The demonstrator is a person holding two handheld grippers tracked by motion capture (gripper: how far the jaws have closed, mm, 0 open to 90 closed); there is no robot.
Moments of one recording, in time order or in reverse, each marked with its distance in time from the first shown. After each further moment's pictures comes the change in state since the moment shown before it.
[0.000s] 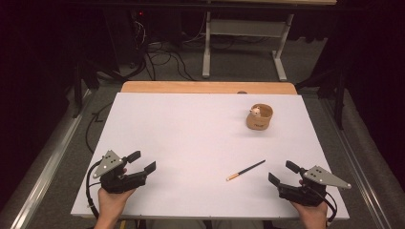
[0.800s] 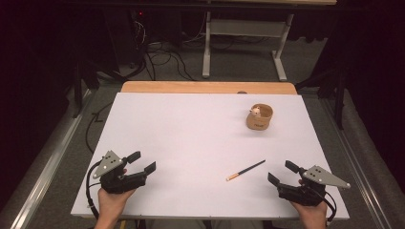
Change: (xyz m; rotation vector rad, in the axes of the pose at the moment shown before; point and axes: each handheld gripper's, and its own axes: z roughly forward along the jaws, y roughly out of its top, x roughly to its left) left arm 0.000 -0.001 0.000 0.004 -0.003 -0.001; right arm 0.000 0.000 0.001 -0.001 0.006 -0.003
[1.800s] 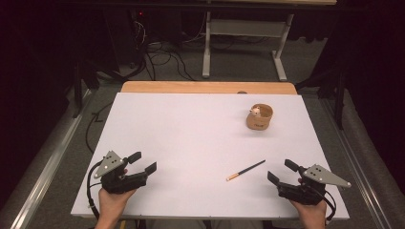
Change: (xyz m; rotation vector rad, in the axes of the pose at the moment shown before) left arm -0.001 -0.001 0.002 0.007 -0.001 -0.005; right arm 0.000 0.004 0.001 -0.019 0.011 0.005
